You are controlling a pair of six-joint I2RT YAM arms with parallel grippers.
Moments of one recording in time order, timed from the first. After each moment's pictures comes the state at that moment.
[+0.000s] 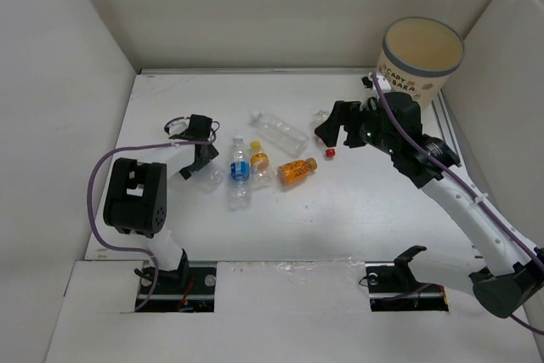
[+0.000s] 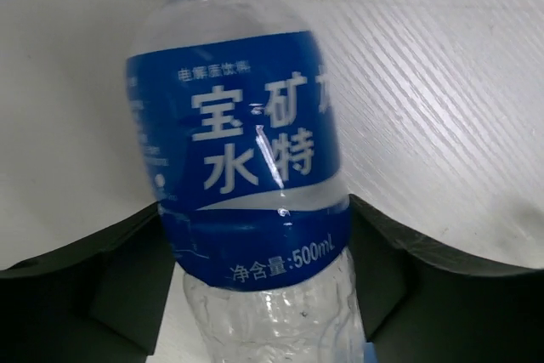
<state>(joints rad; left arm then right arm) -0.19 1.67 0.95 -0.41 -0.43 -0.84 0.53 1.12 1.23 -0.50 -0.06 0.42</state>
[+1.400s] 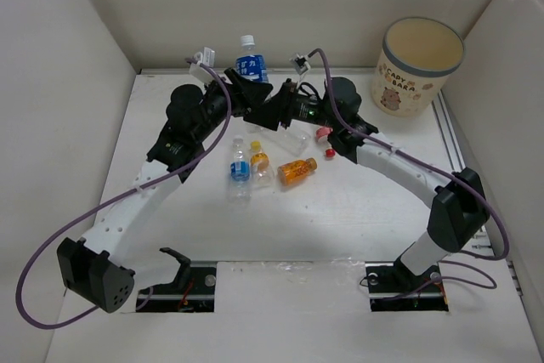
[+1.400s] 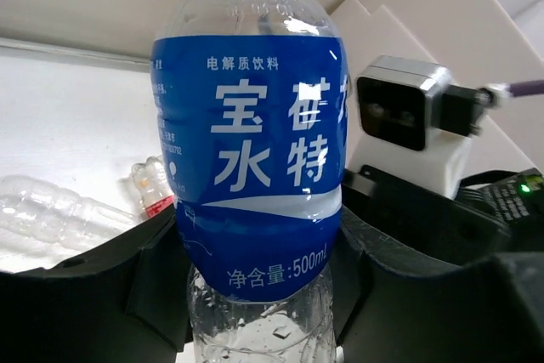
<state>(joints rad) -0.49 1.17 1.14 0.07 0.16 -0.74 0.67 1.60 1.31 0.44 -0.64 0.77</state>
